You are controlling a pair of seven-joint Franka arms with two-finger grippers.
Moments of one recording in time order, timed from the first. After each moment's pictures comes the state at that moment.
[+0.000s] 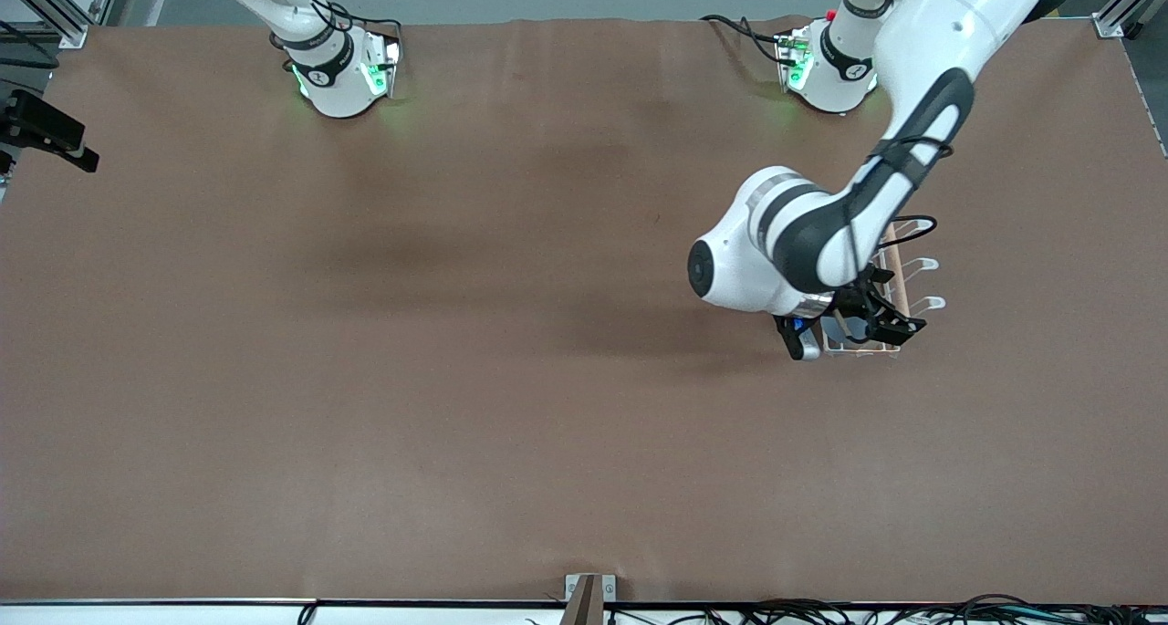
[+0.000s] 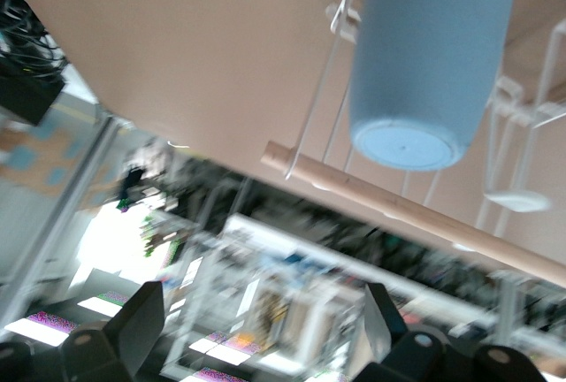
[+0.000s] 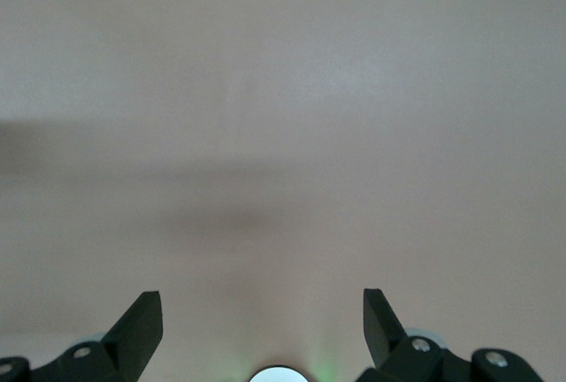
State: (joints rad) left arm 0.00 0.64 -0.68 -1.51 1.11 1.19 0.29; right arm -0.03 -0.02 -0.03 -1.42 0.02 1.36 -0.05
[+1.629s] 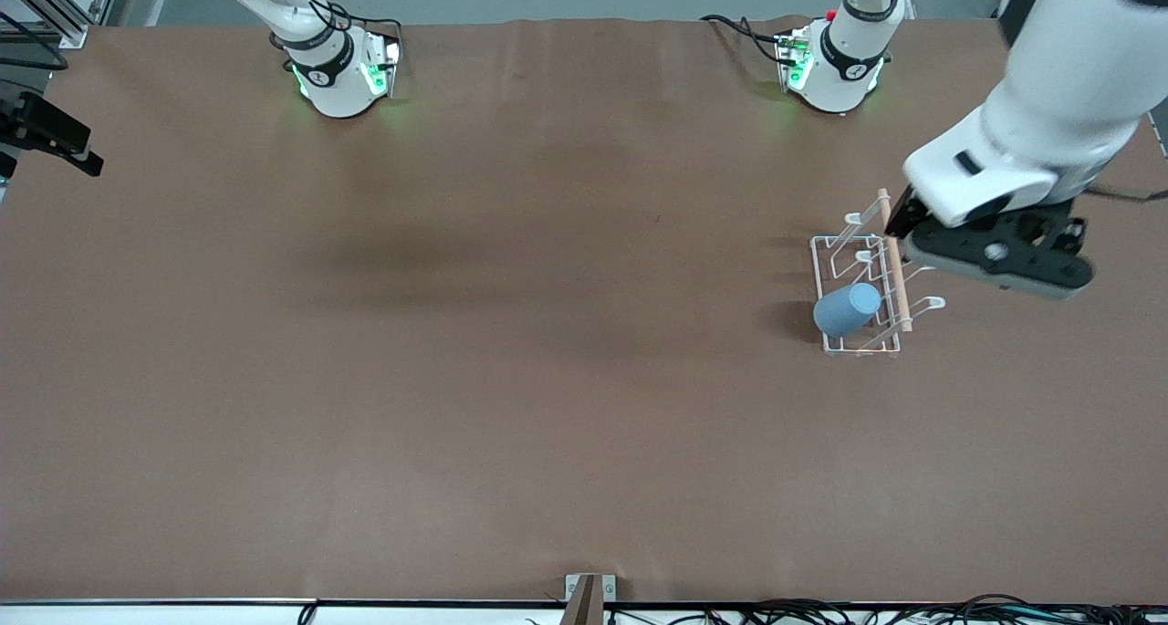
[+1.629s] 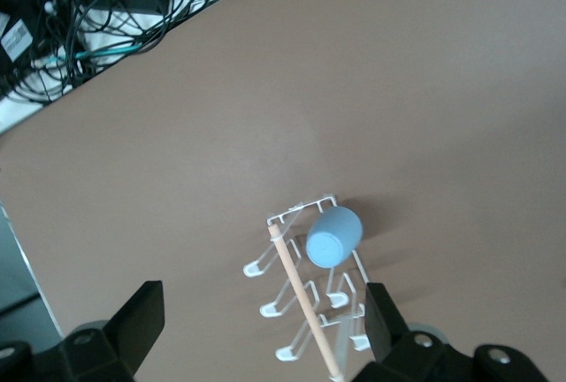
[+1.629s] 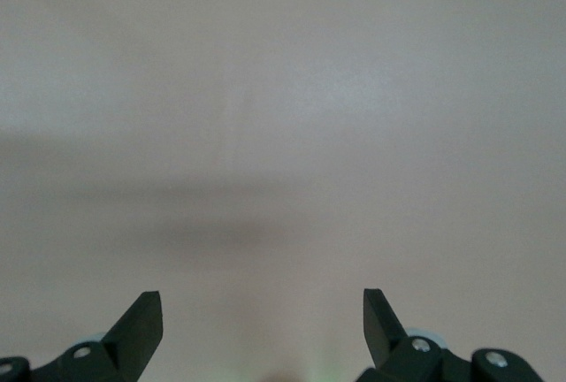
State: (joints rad) left arm 0.22 0.28 -0.69 -1.19 0.40 1.46 0.01; right arm -0.04 -0.06 -0.02 -1.49 0.02 1.44 -0.05
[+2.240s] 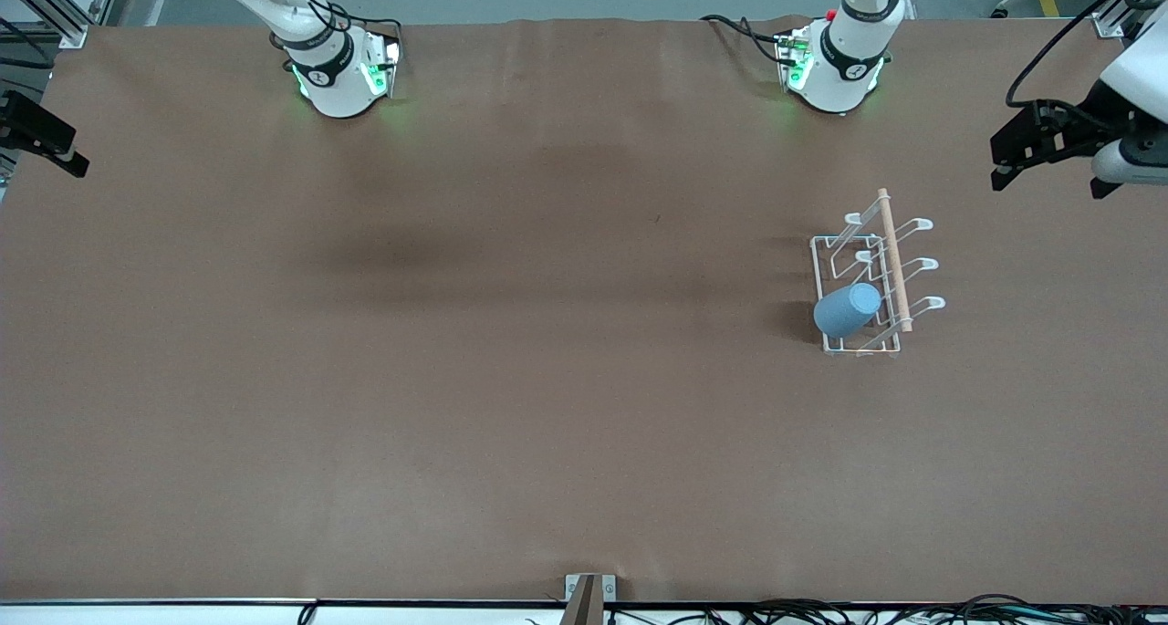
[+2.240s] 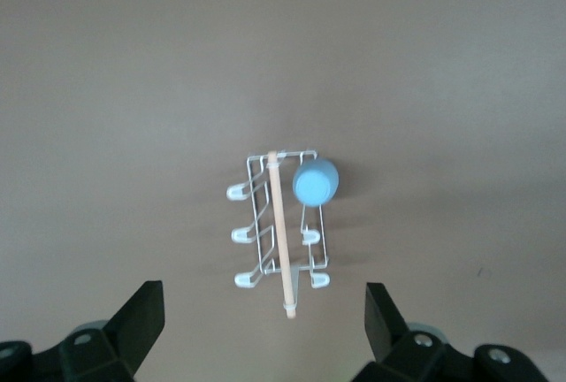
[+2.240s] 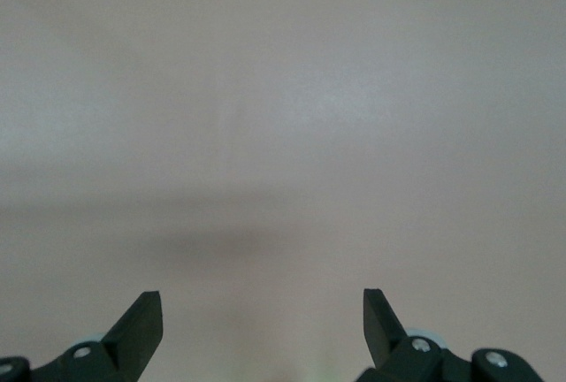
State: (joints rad) left arm 0.08 0.00 -0.23 -1.40 0.06 1.44 -0.04; right arm -0.06 -0.06 -0.02 -1.47 0.01 1.45 -0.05
